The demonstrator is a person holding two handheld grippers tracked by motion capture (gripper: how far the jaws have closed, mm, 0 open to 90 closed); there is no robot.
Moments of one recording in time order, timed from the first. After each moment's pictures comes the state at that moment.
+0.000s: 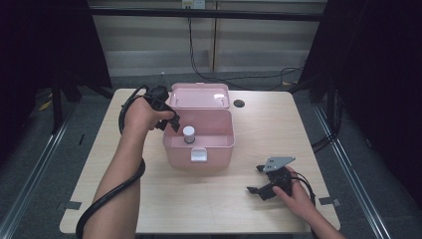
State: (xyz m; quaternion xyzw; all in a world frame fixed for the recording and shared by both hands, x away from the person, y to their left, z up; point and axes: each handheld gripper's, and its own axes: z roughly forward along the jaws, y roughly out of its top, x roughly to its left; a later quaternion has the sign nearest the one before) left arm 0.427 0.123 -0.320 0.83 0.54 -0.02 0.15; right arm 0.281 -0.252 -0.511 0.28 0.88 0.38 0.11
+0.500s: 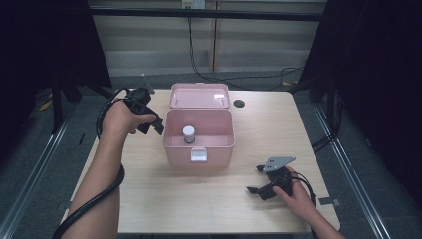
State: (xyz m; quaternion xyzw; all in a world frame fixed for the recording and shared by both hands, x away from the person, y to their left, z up) left arm 0.411 0.163 -0.314 0.82 0.56 -0.01 0.15; right arm 0.281 -0.252 -0.511 0.28 0.88 0.38 0.10
